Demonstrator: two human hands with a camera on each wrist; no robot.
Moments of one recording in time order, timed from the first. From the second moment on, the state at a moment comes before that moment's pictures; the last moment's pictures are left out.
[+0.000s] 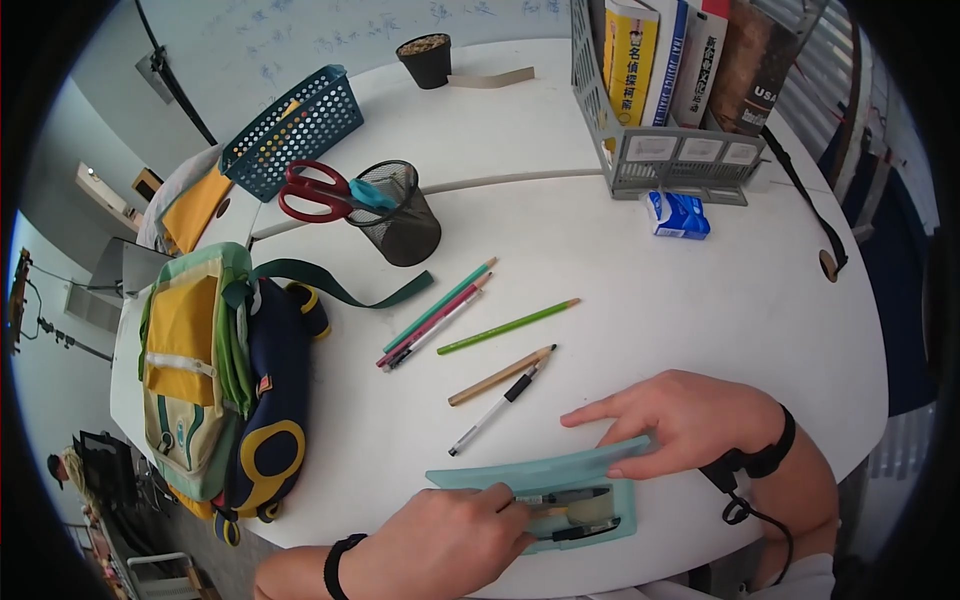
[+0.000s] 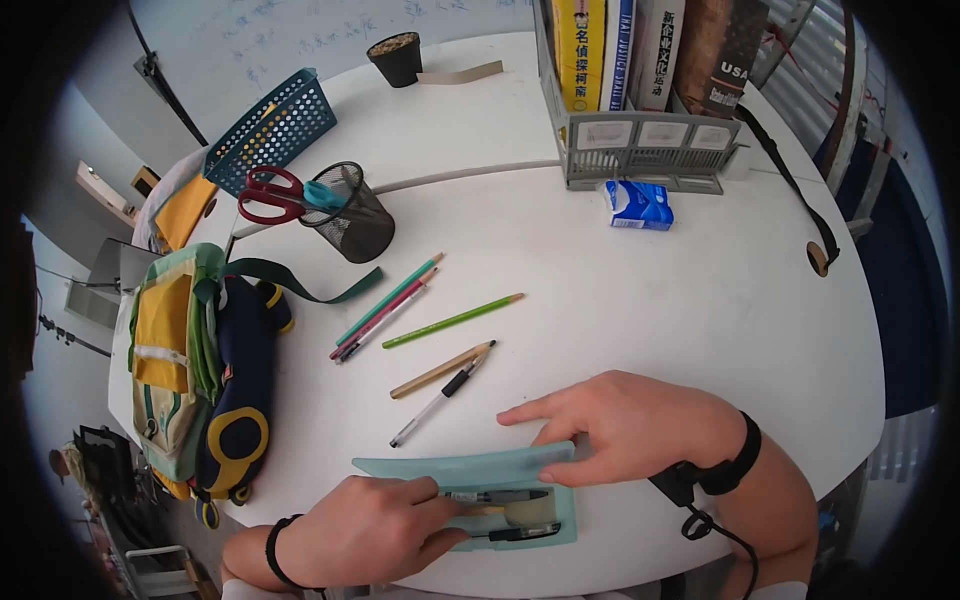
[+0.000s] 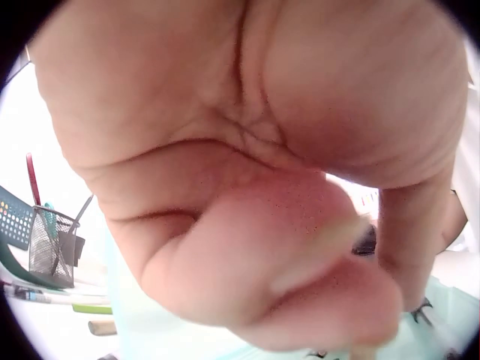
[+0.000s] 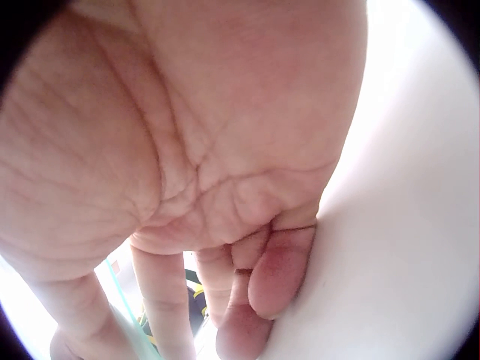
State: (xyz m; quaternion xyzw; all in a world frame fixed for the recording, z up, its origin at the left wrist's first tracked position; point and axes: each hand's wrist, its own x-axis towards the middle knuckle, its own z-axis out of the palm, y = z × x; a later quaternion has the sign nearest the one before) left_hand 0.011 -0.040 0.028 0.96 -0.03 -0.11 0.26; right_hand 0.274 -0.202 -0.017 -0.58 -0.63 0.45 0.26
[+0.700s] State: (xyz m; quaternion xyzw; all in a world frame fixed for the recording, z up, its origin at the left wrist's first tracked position) left_hand -0.003 -0.024 0.015 0.95 -0.05 -0.15 0.26; right_hand 0.272 -0.193 -0.011 -0.61 -0.56 0.47 0.30
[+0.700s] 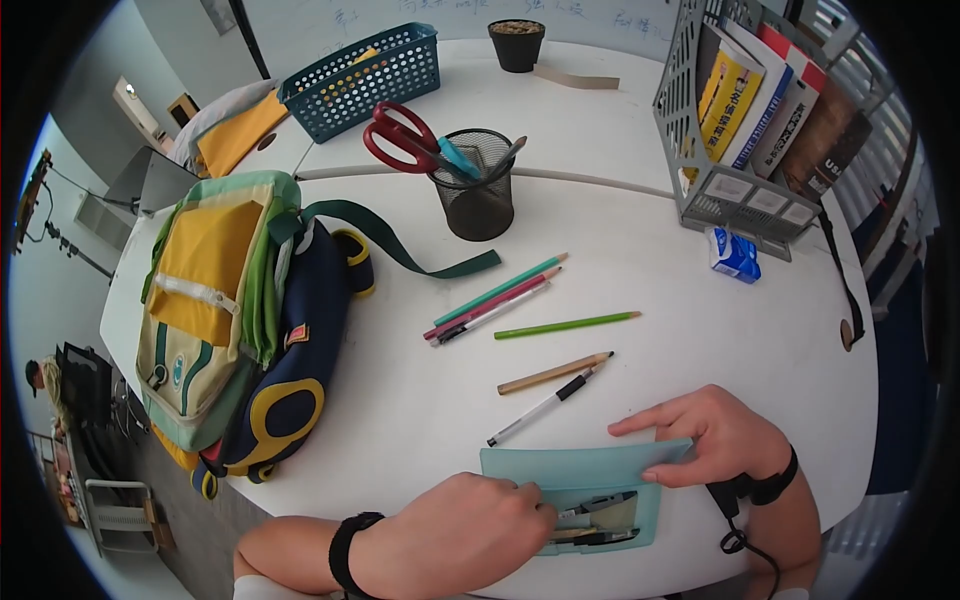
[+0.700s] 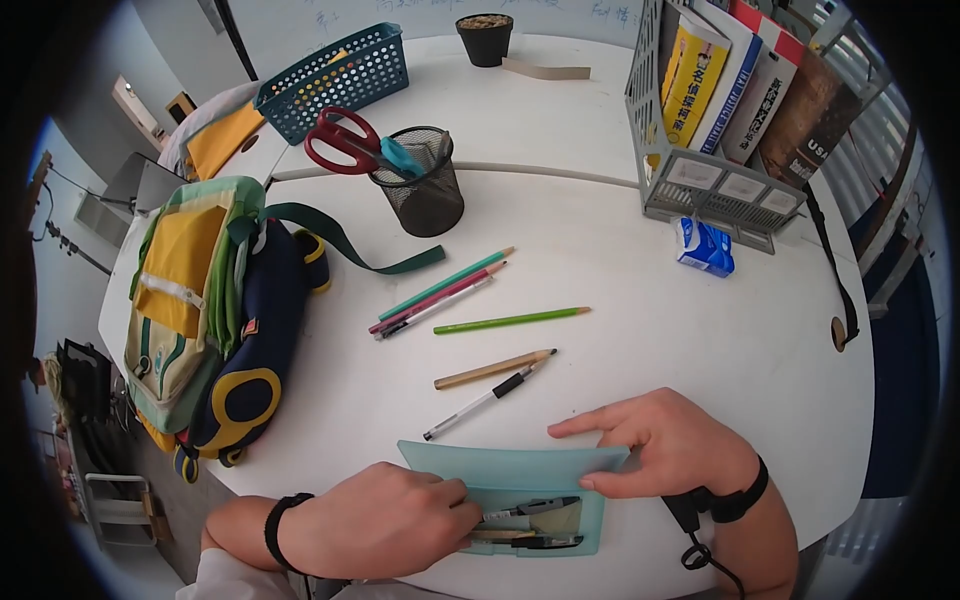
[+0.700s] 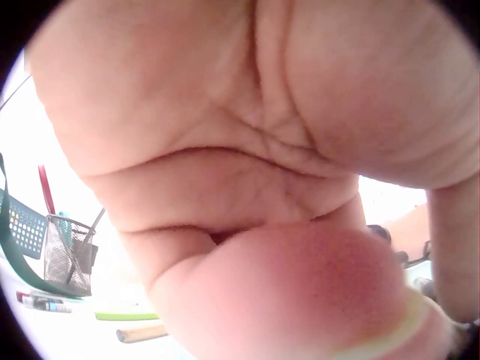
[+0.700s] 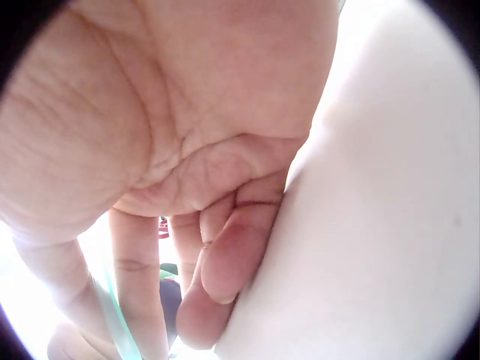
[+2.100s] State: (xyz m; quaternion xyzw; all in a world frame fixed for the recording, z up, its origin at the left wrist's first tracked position) left_hand 0.004 -0.040 0.025 0.95 -0.07 -0.05 0.30; right_hand 0.275 -0.199 -0.031 -0.58 -0.60 0.42 0.36
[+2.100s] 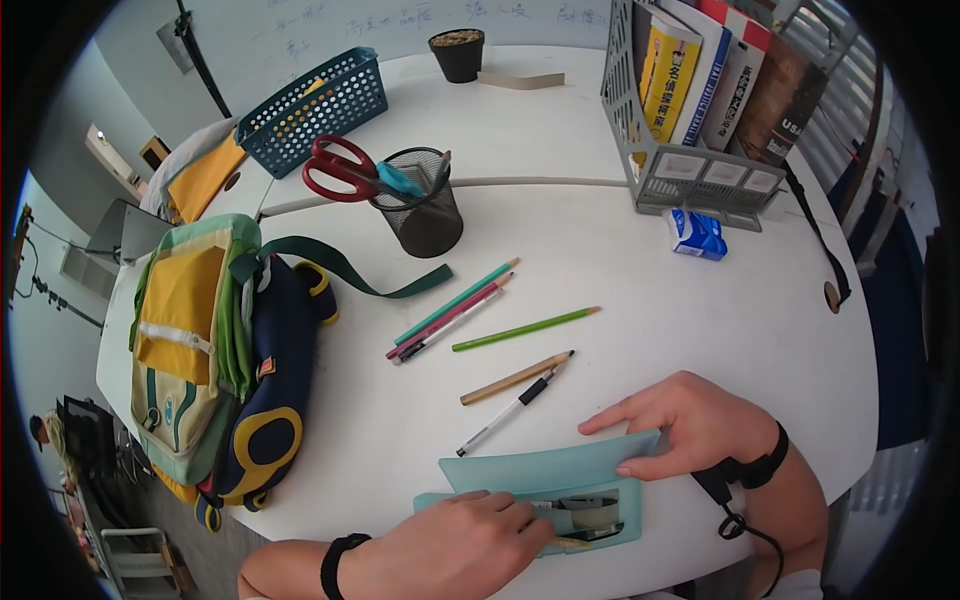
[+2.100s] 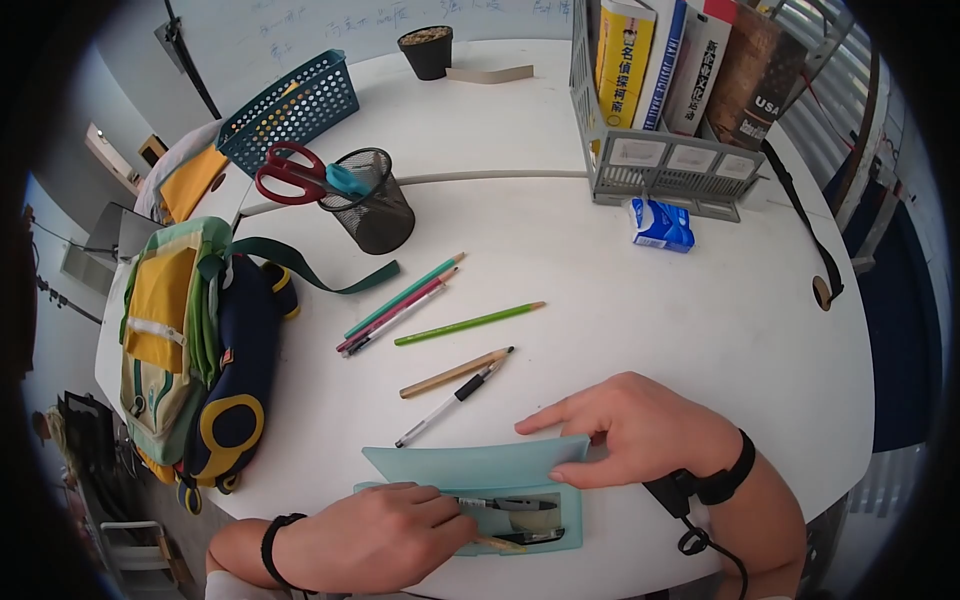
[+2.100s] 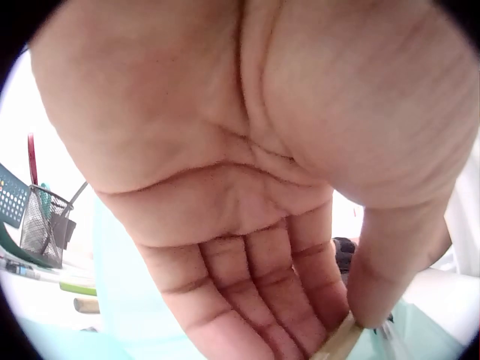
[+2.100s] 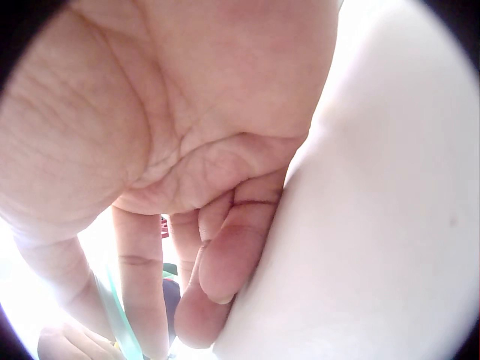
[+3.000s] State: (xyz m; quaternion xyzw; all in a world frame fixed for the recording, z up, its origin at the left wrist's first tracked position) left_hand 0.010 -0.039 0.021 0.96 -0.02 -0.11 0.26; right_hand 0.276 -0.201 -0.029 -0.59 -0.58 0.44 0.34
